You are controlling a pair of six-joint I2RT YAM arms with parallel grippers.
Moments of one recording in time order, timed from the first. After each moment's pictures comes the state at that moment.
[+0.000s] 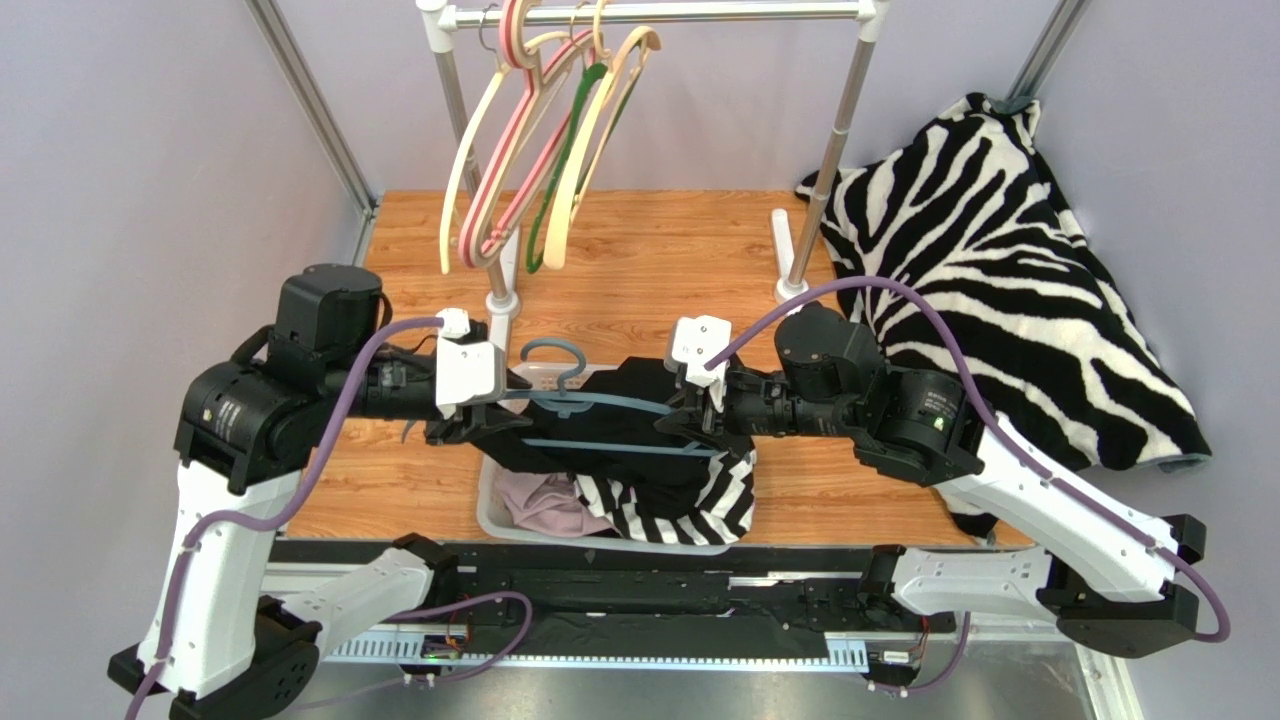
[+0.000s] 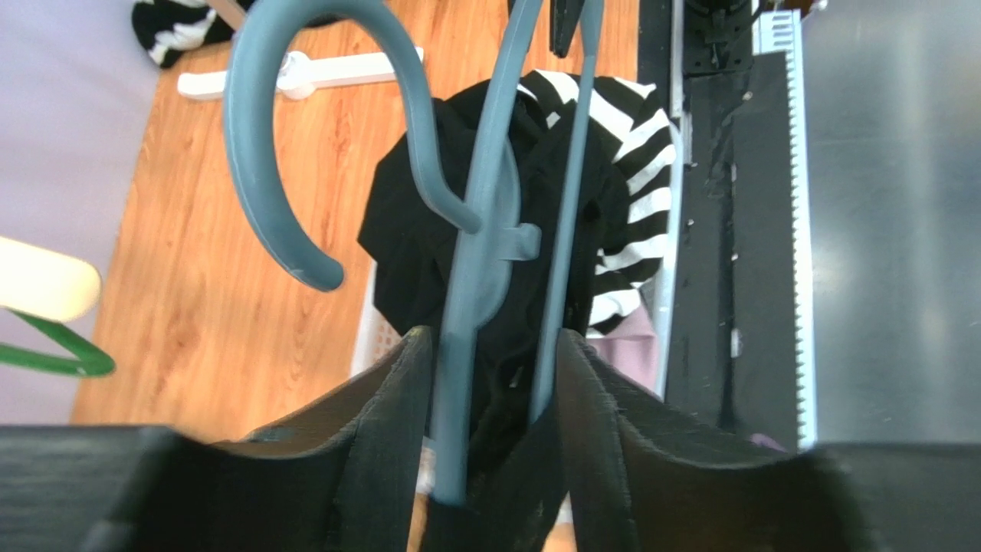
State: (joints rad) left arm -0.46 1.00 1.69 -1.37 0.80 0.80; right arm 1.08 1.08 1.41 -0.72 -0.24 -0.21
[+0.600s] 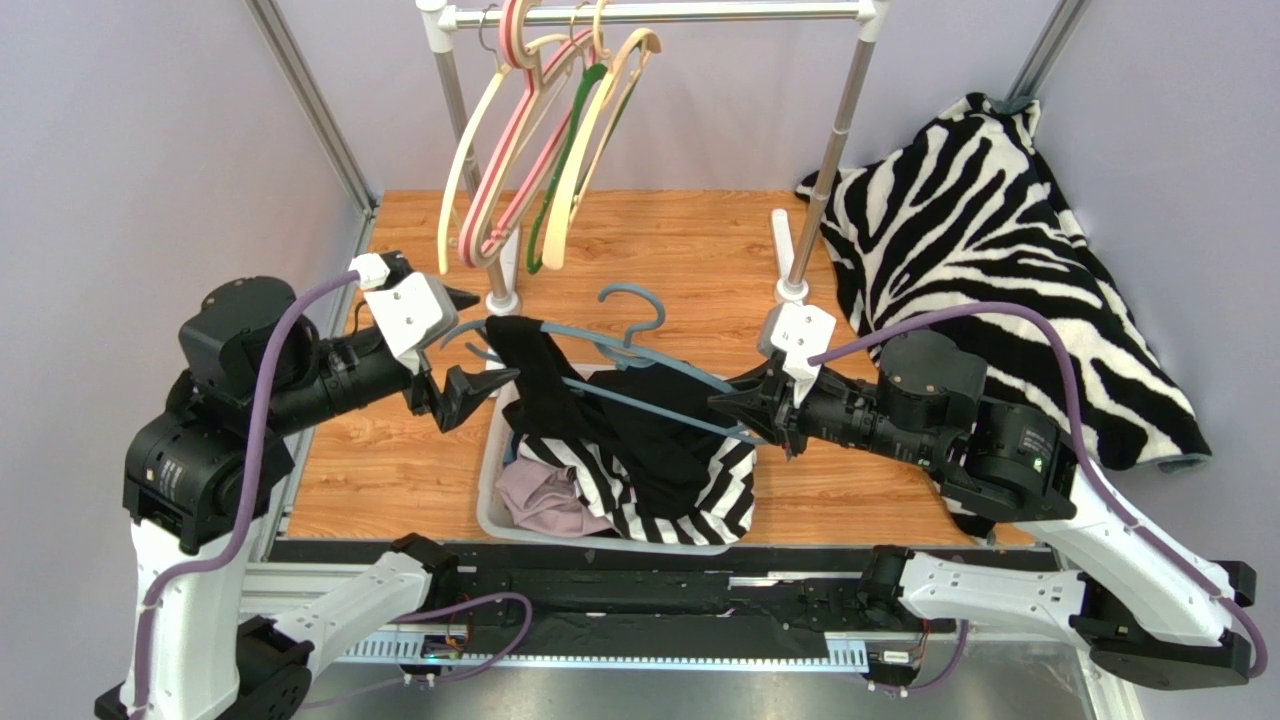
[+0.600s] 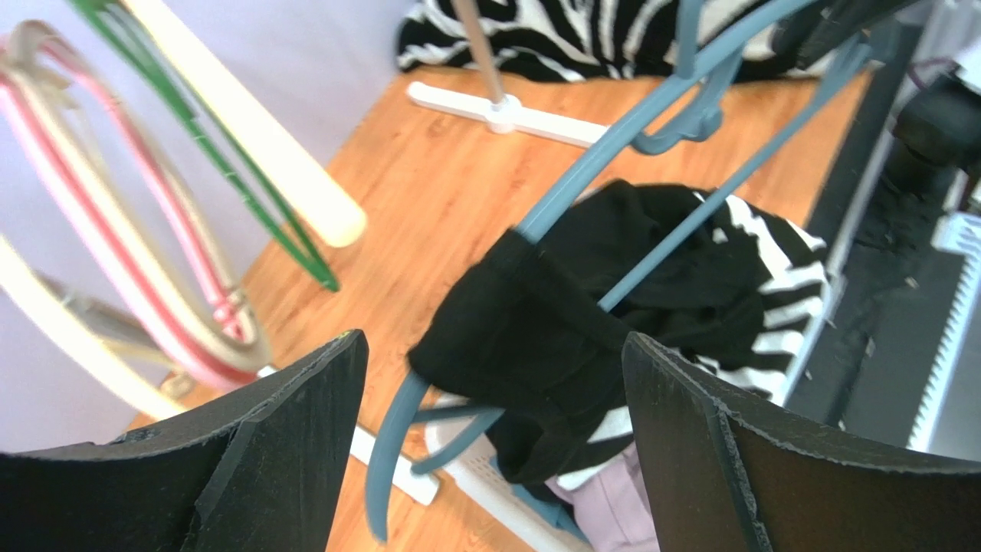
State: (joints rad) left arm -0.46 0.93 1.74 -1.09 0.52 0.41; right arm 1.08 0.89 1.35 -0.68 -0.07 -0.13
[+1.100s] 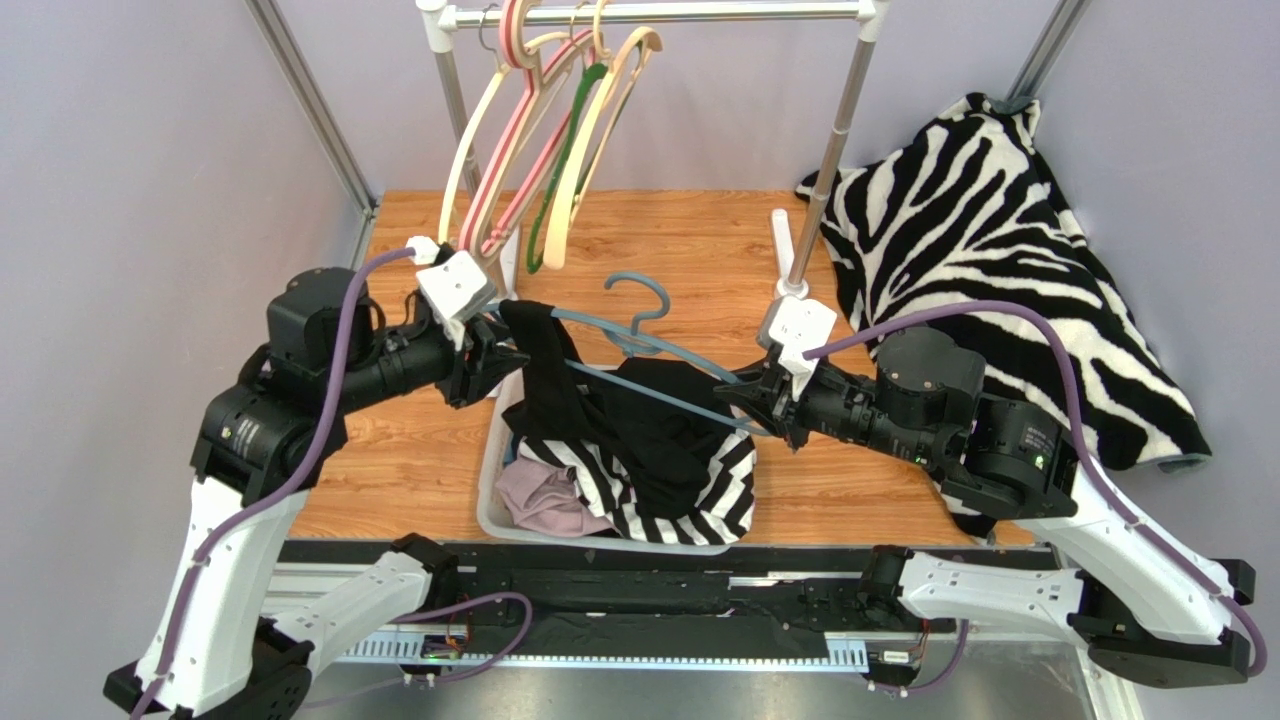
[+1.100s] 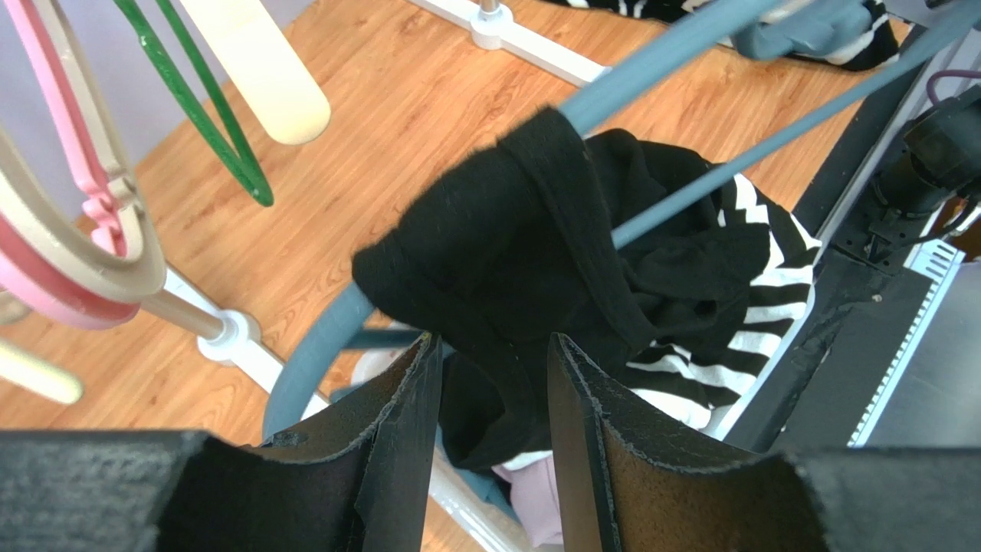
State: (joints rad) left arm -0.46 0.90 1.52 -1.00 0.42 0.24; right arm 1.08 0.89 1.38 -0.73 0.01 -0.14
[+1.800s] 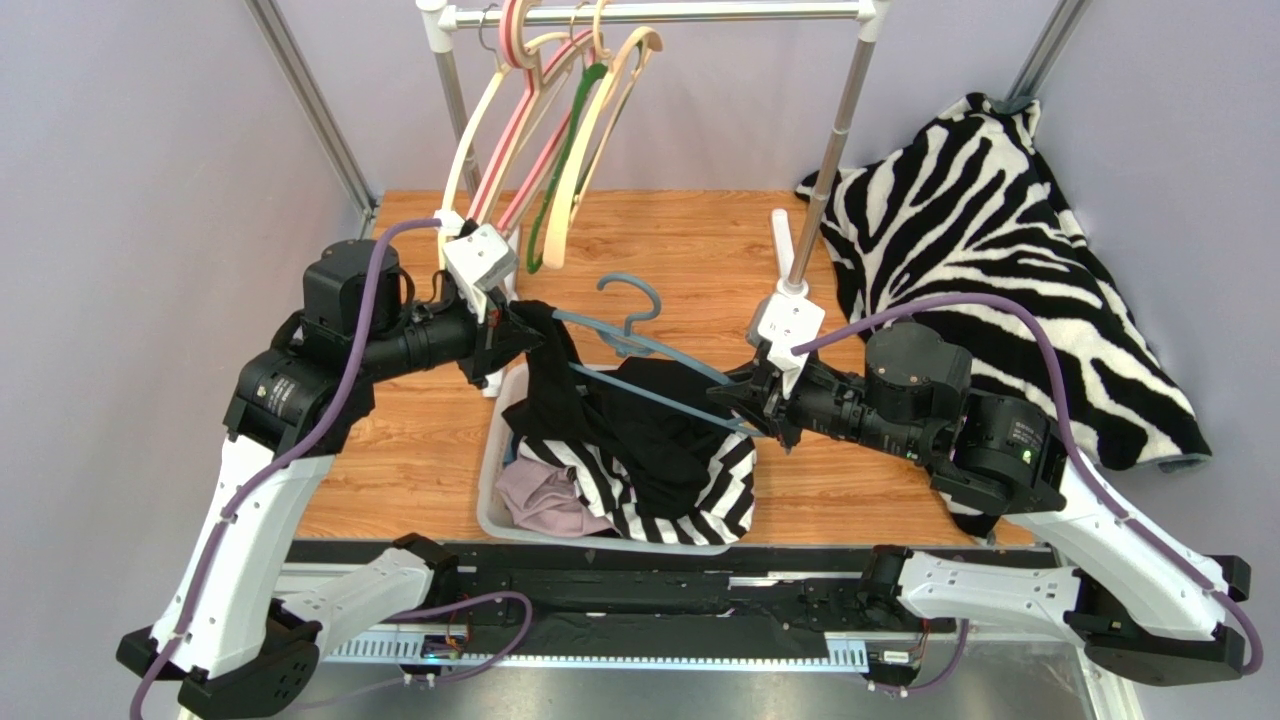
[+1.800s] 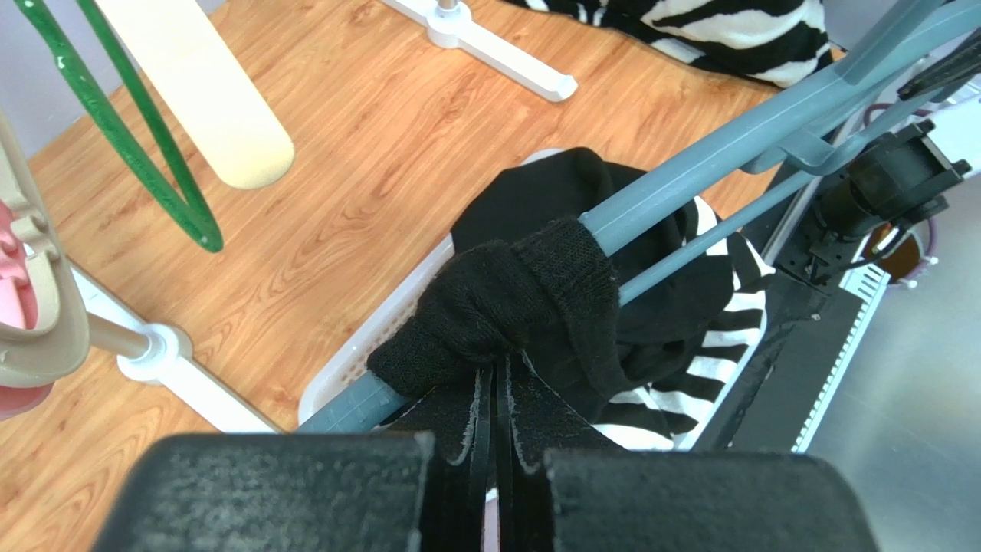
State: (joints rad) left arm -0.46 0.99 1.53 -0.94 0.47 0.15; right arm 1.08 0.91 1.38 -0.72 -0.02 -0.13
